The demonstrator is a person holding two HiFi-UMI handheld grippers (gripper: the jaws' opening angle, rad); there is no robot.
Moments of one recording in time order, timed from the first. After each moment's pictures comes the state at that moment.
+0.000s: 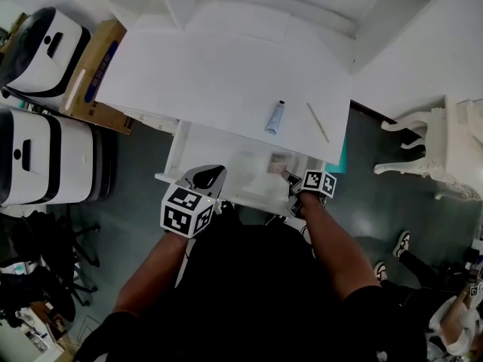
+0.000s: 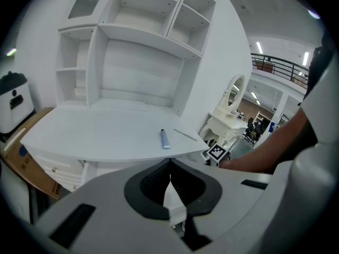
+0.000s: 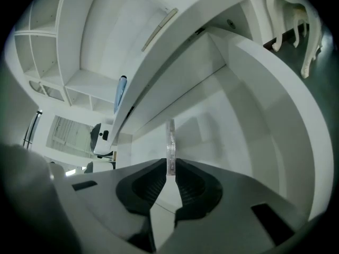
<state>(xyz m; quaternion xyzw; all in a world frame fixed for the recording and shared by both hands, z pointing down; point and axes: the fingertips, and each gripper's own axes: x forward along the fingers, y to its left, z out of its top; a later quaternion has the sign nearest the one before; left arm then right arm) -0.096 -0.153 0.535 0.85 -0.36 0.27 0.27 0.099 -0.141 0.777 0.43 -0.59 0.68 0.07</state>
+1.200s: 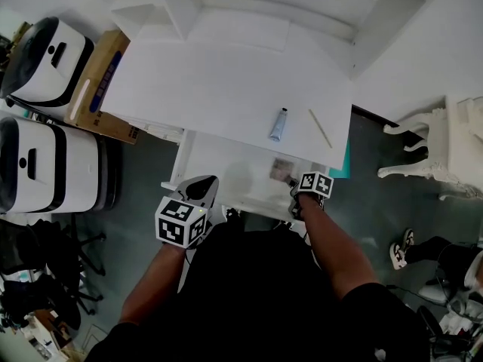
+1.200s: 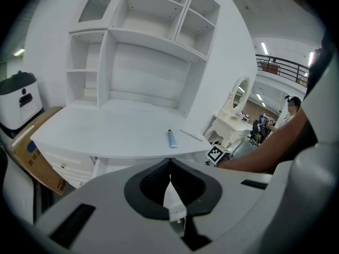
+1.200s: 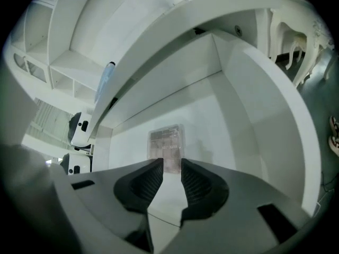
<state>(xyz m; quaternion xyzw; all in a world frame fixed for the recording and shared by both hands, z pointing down) -0.130 -0.148 0.532 0.84 -0.39 0.27 0.27 0.110 -0.141 0.805 0.50 -0.57 0.64 0.16</state>
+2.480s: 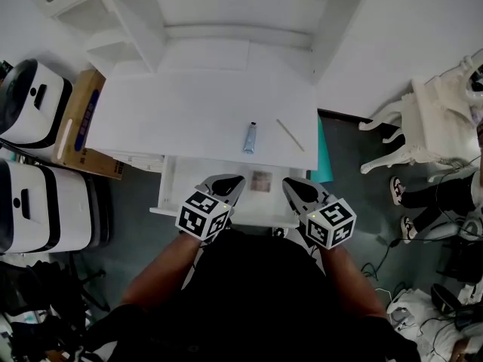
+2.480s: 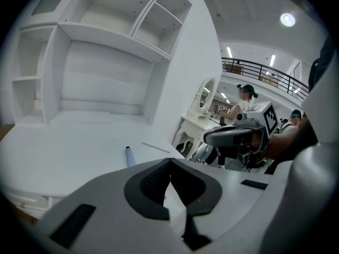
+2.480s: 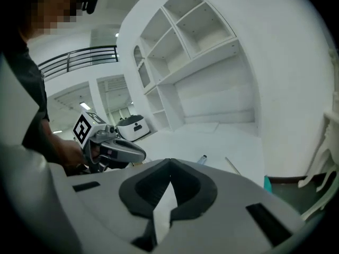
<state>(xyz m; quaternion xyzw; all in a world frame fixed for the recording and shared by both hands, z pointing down) 0.001 -0.158 0.504 0.92 -0.23 0.24 0.22 0.096 -0.134 0.476 0.46 -0.84 0.24 0.11</state>
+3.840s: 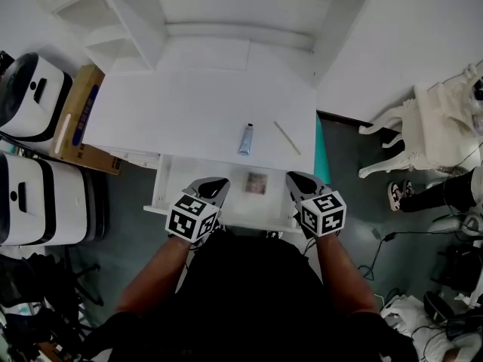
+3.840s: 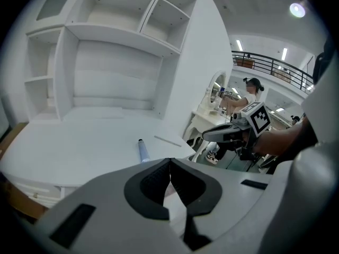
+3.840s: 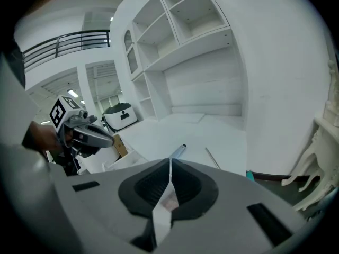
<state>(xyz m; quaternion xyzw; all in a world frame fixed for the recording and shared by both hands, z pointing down) -0.020 -0.166 0.523 0.89 -0.28 0.27 0.23 0.142 -0.163 0.529 0.50 -0.81 0.25 0.18</state>
